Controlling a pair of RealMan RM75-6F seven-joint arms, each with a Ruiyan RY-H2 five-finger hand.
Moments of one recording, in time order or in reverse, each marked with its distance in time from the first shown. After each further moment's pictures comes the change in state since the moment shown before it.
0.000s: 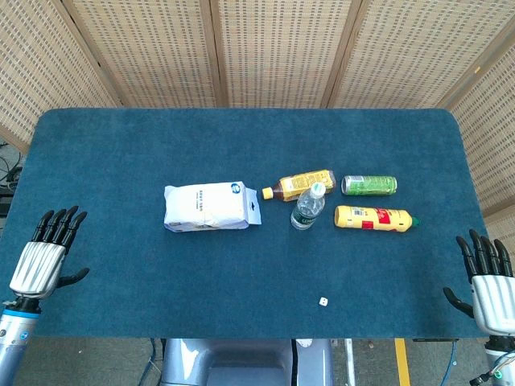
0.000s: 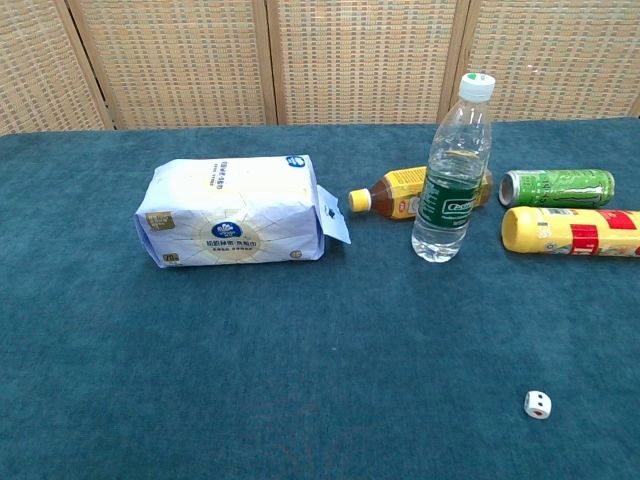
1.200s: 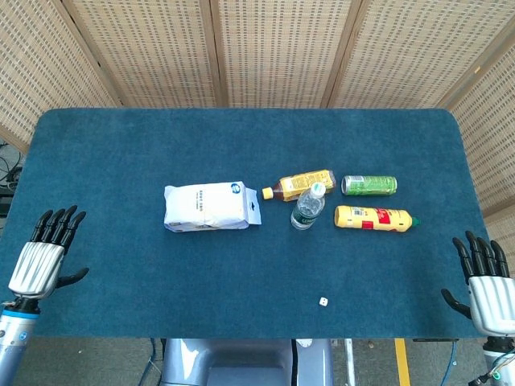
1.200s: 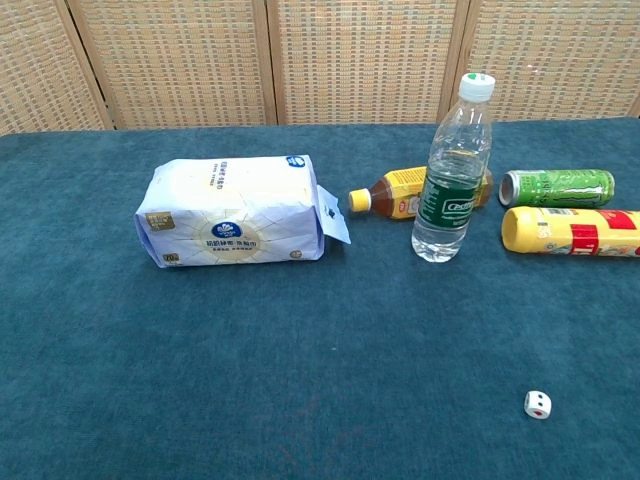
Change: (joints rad) left arm 0.003 0.002 0.000 -0.005 0.004 0.009 0.002; right arm 0.000 0.004 -0.009 -0.011 -0.011 -0.006 -0.013
